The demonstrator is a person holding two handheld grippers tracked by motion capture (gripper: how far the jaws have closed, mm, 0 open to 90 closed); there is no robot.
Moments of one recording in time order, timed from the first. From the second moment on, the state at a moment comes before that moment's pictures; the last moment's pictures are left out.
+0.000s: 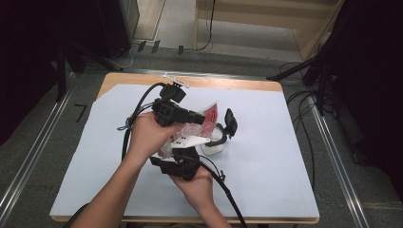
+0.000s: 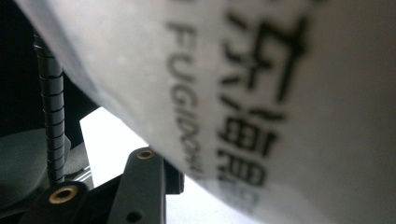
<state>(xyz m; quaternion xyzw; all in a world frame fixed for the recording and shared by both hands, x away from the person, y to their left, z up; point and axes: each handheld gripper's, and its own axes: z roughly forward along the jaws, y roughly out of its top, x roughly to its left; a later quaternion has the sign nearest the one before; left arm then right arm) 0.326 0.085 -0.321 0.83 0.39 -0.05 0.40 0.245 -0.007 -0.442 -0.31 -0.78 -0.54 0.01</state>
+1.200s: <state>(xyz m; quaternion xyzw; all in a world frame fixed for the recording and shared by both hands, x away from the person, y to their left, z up) 0.326 0.084 -0.320 0.83 0.39 -0.04 0.40 0.244 -0.007 -0.441 -0.31 -0.78 -0.54 0.01</state>
